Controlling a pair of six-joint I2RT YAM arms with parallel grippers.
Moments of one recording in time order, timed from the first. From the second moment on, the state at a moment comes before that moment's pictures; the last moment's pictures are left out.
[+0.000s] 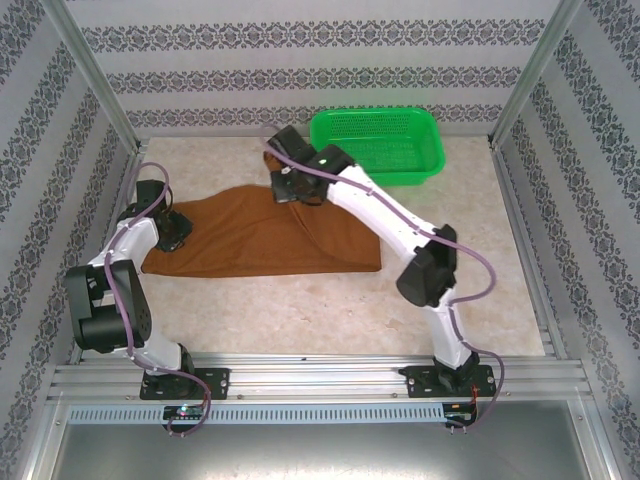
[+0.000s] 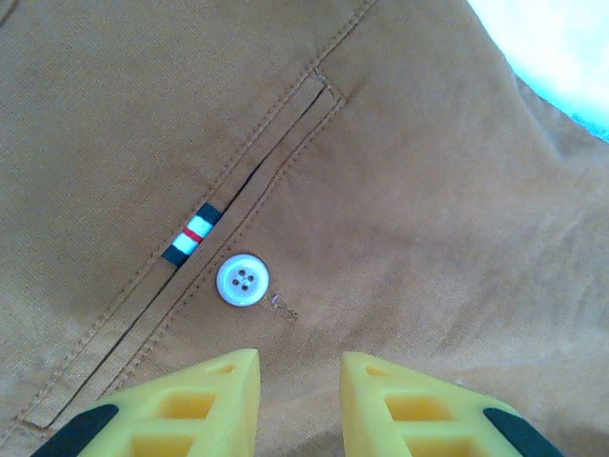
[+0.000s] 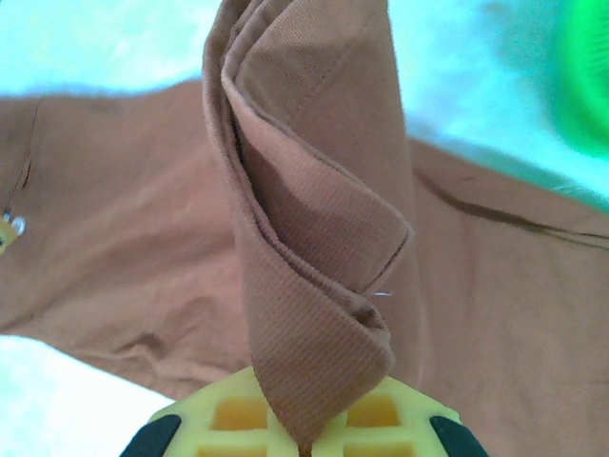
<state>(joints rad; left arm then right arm) 0.22 1.54 0.99 -0.54 0.07 -0.71 0.80 2.18 2.31 -1.09 0.07 0.52</state>
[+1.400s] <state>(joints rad) 0.01 1.88 1.08 -0.17 0.59 -0.60 0.62 1.96 1.54 -0.75 -0.17 0.61</state>
